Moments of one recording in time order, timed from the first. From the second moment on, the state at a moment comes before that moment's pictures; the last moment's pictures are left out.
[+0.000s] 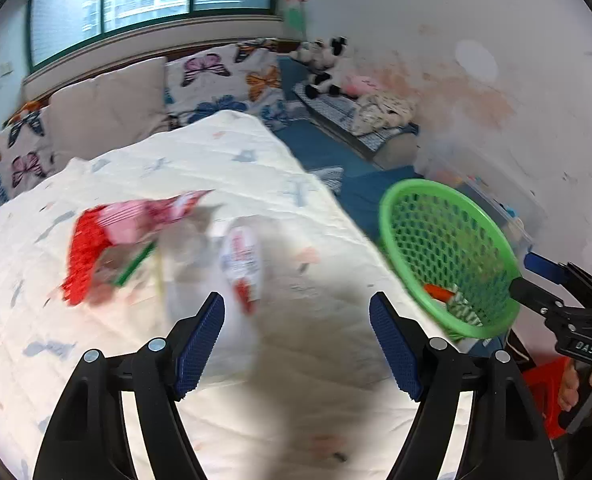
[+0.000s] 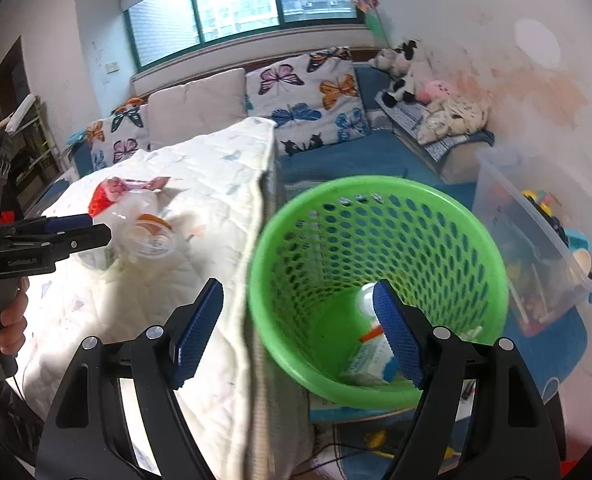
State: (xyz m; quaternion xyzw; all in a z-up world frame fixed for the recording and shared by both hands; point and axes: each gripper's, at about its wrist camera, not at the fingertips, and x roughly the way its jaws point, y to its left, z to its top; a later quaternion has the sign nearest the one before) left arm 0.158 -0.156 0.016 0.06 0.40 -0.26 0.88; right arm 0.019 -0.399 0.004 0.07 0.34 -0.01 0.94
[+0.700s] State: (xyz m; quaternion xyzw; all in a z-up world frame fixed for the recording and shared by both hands) left arm 0.177 -0.117 -0.001 0.08 0.39 -0.22 0.89; right arm 0.048 -0.347 0.006 0.05 0.34 0.04 0.94
